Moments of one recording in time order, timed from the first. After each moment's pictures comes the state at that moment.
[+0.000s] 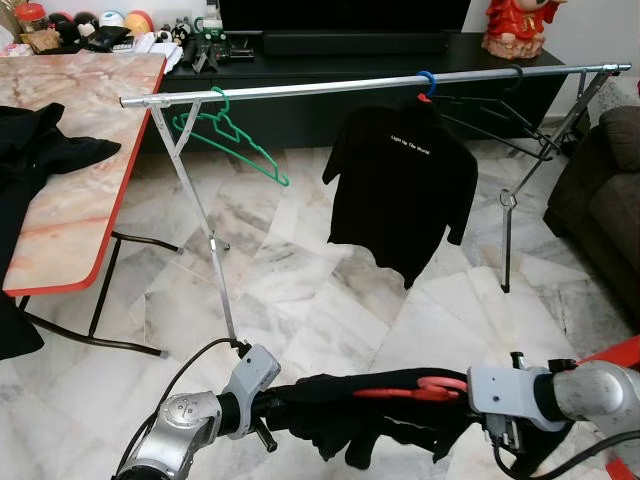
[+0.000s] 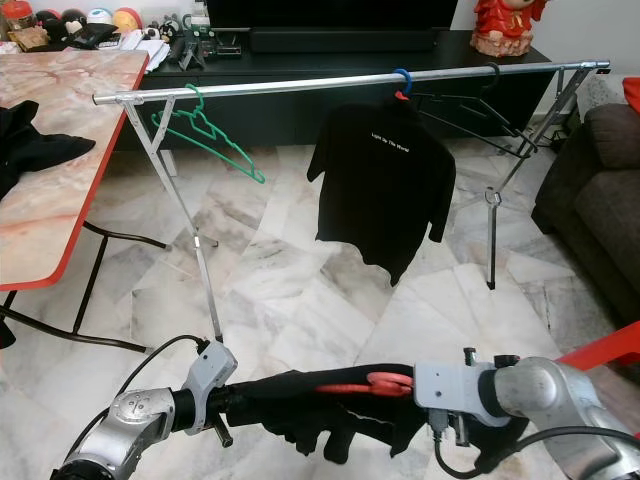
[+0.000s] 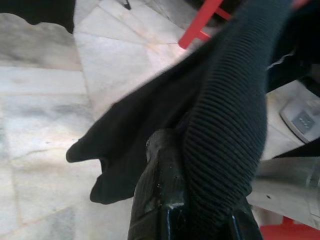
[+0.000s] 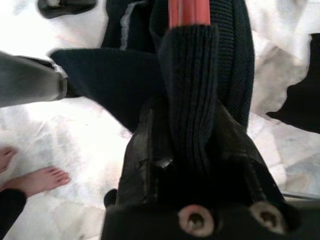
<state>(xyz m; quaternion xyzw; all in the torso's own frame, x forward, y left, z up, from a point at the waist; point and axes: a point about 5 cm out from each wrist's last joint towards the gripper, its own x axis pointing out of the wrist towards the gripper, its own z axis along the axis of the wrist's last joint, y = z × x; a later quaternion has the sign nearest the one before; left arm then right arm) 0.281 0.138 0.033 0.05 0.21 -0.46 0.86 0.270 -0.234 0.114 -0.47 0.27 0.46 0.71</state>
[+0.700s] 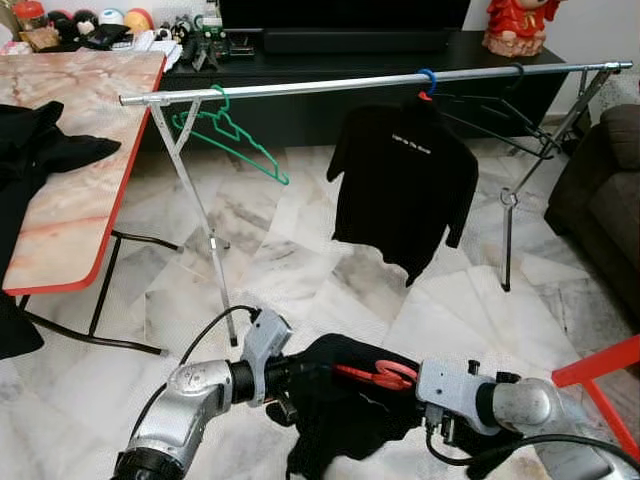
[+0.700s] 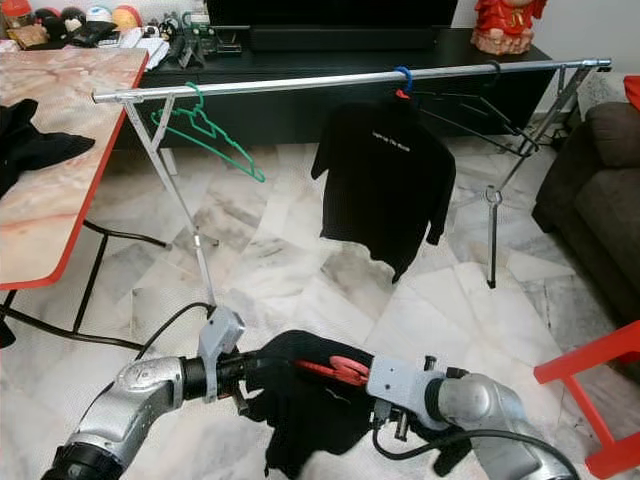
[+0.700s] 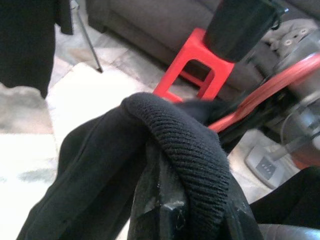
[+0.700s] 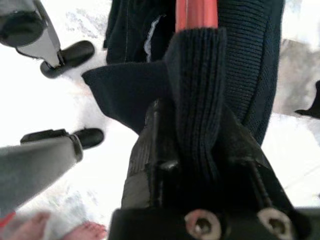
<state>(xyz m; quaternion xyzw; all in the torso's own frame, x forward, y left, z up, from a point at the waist) 0.294 0.111 0.098 -0.03 0.11 -0.51 0.85 0.274 -0.186 0.063 -0.37 0.28 0.41 0.78</state>
